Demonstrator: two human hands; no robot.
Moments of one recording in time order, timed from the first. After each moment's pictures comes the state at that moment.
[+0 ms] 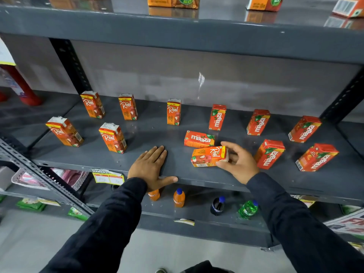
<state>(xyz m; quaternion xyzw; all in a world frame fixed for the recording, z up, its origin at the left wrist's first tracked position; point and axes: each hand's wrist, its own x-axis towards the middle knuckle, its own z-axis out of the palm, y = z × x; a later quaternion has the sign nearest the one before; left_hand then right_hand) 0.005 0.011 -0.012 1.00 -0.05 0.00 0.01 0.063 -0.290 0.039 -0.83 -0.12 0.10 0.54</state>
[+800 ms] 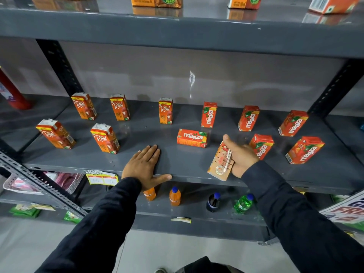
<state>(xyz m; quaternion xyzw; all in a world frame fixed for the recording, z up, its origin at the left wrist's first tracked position) 0.004 0.007 -0.009 1.00 -0.04 -0.01 0.01 0.058 -0.279 0.077 -0.62 0.20 0.13 0.75</state>
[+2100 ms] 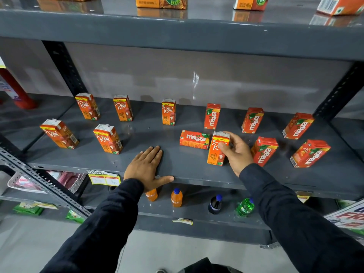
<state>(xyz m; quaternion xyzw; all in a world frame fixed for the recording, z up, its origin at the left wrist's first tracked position) 0.005 0.008 -0.012 1.00 -0.04 0.00 0.01 0.077 -0.283 0.043 -0.73 -0.03 0.07 0.68</state>
